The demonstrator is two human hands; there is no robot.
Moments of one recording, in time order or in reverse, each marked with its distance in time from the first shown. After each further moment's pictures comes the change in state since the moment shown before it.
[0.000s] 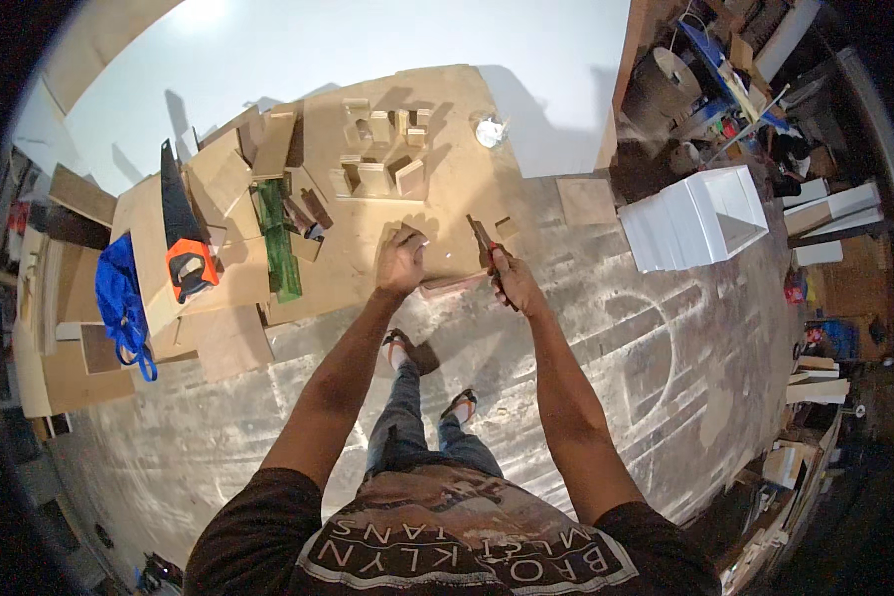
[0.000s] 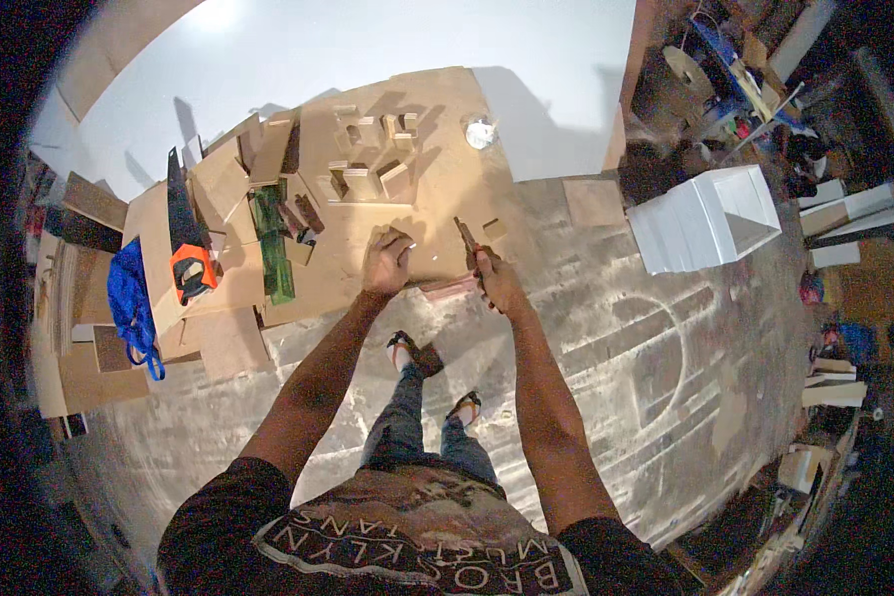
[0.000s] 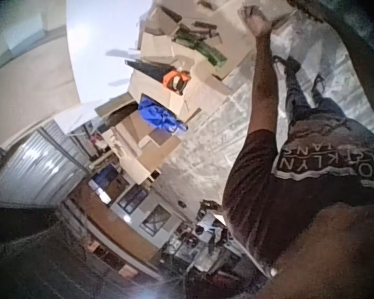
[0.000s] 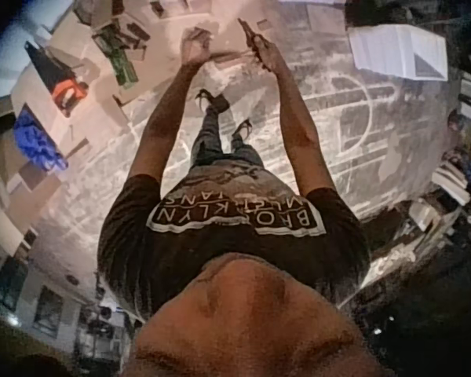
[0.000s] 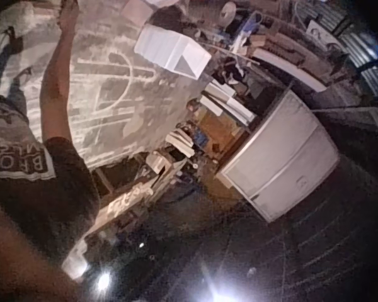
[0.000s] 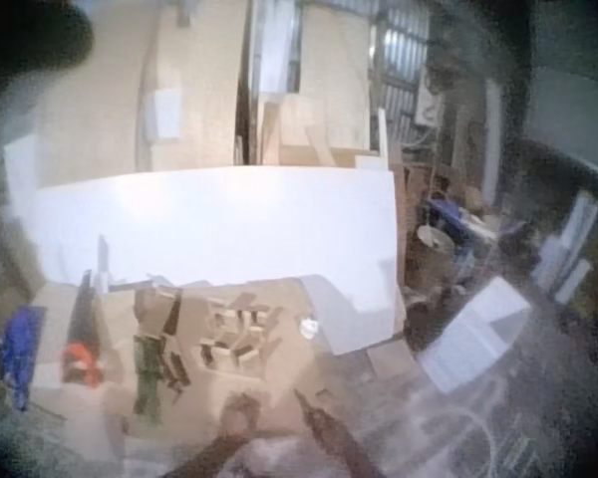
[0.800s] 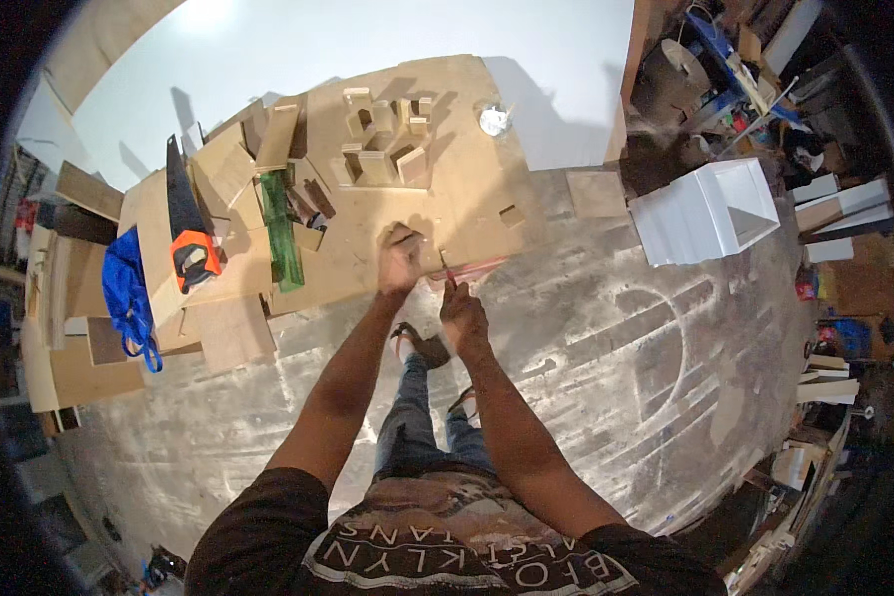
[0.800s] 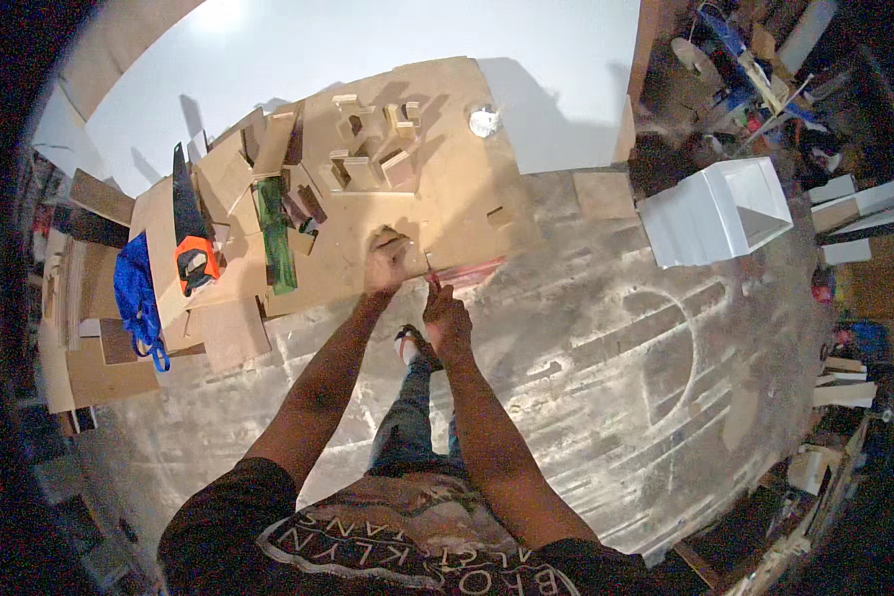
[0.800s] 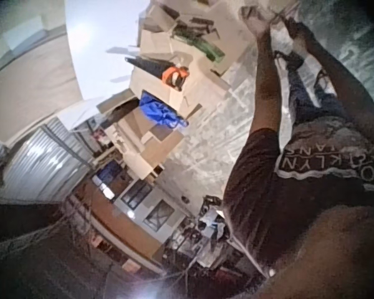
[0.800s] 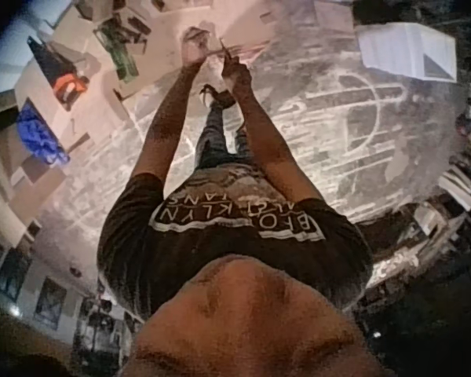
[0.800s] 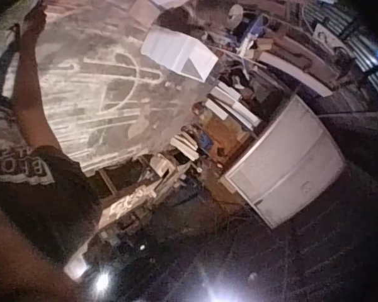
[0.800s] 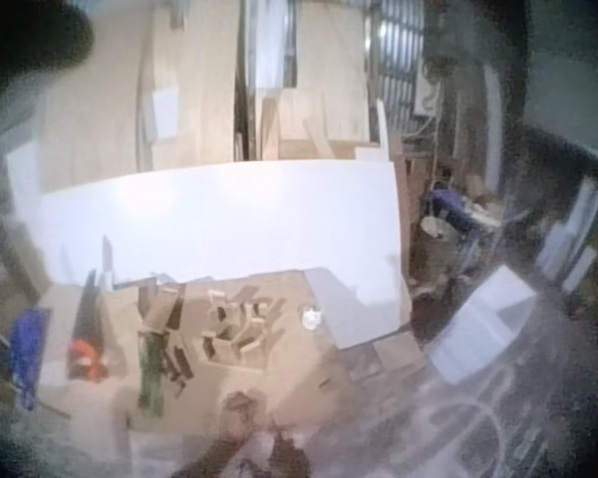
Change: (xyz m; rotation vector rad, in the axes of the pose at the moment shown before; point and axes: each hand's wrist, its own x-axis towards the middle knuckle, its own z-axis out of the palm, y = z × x) left_hand -0.022 -0.021 0.008 -0.091 0.135 0.086; right_hand -0.045 0.044 0.137 -0.749 0.438 -0.253
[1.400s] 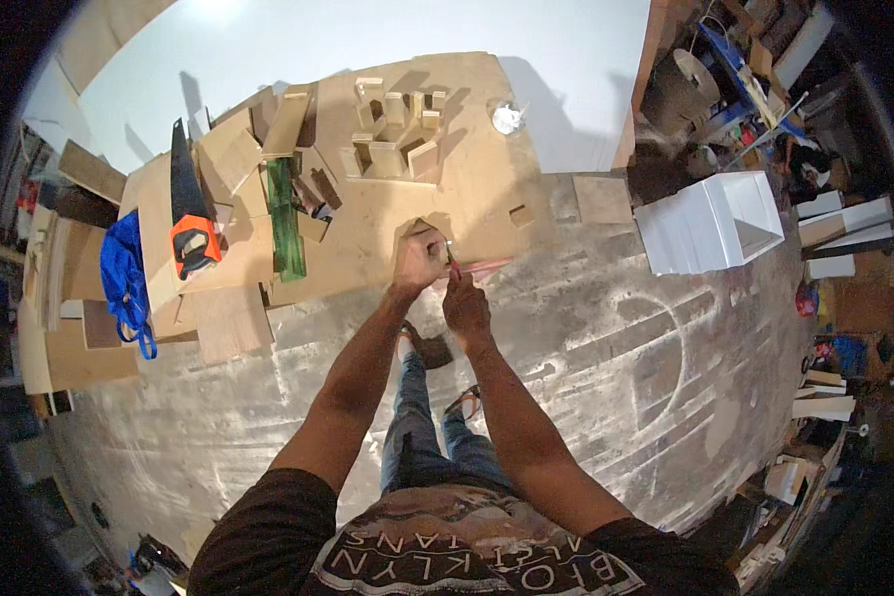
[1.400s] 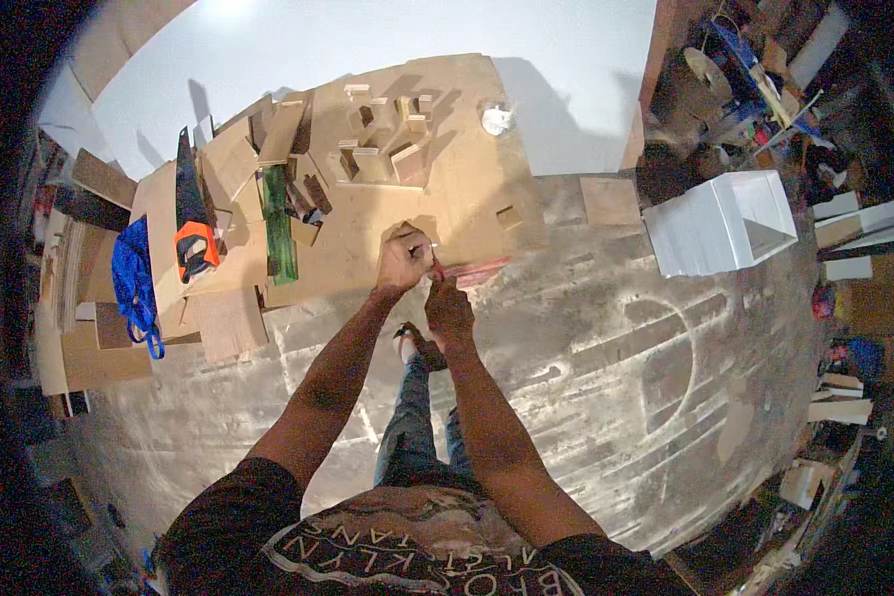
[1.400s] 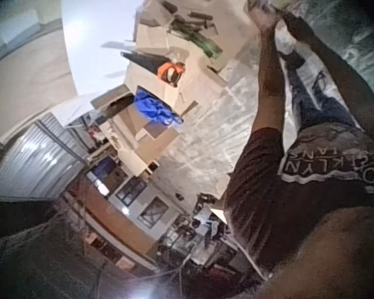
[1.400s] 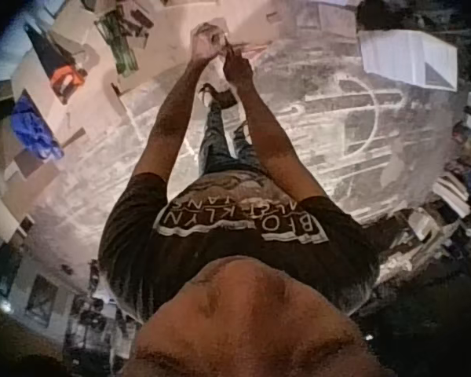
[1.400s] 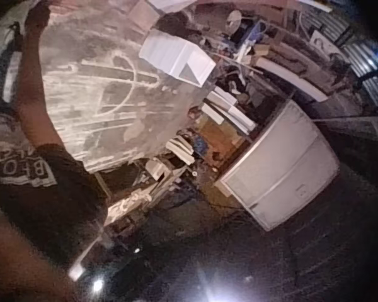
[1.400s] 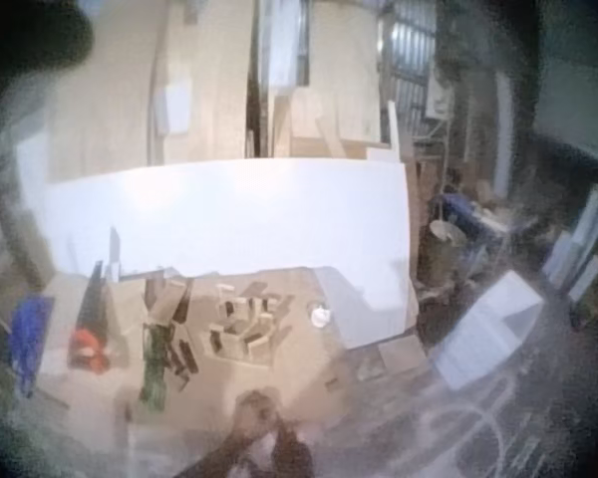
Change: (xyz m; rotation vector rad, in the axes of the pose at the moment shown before) left_hand 0.005 0.020 0.008 -0.071 -0.039 -0.093; right_hand 0.017 -0.004 0.002 0.099 -0.121 0.020
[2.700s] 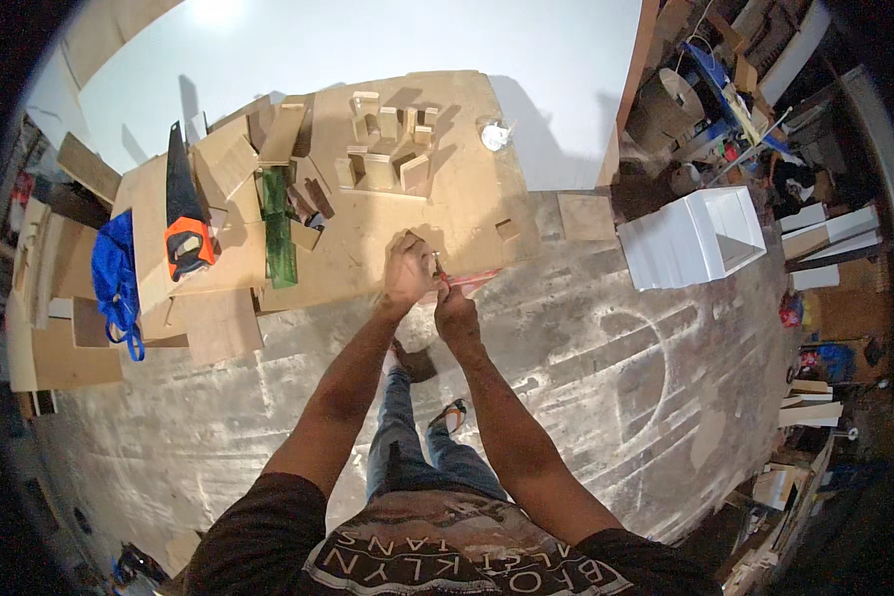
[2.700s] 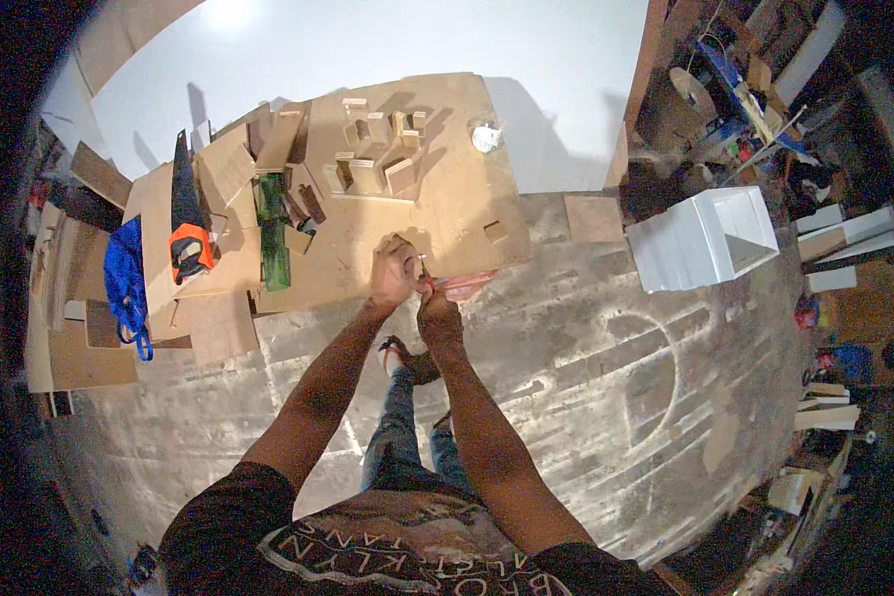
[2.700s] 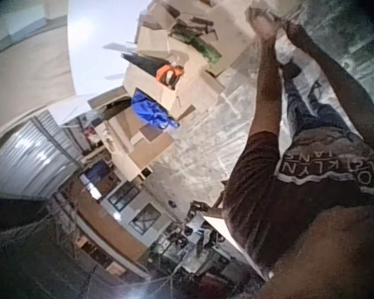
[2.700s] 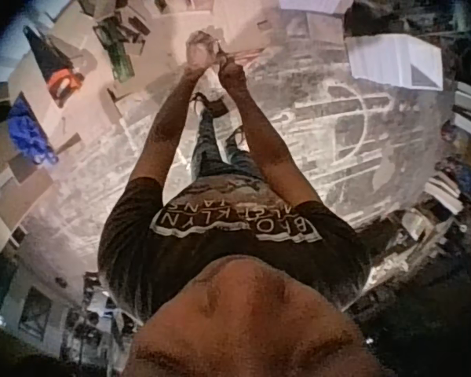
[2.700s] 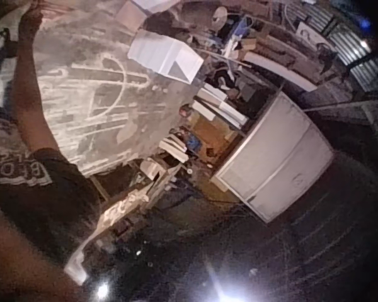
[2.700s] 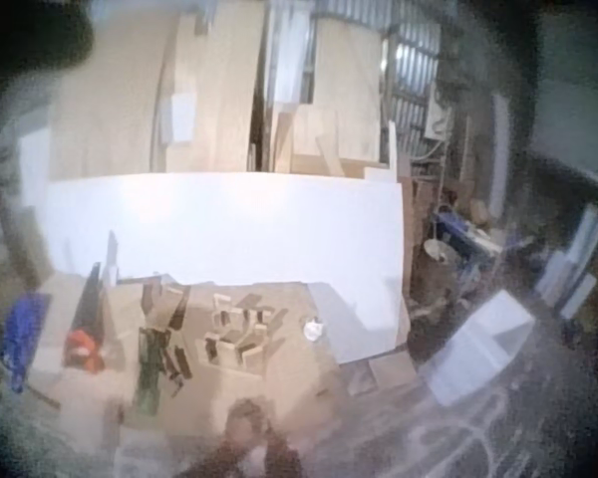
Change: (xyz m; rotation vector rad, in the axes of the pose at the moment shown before) left_hand -0.005 0.011 0.000 0.245 -0.098 -0.019; right_hand -0.001 -0.002 -0.017 0.131 0.007 0.049
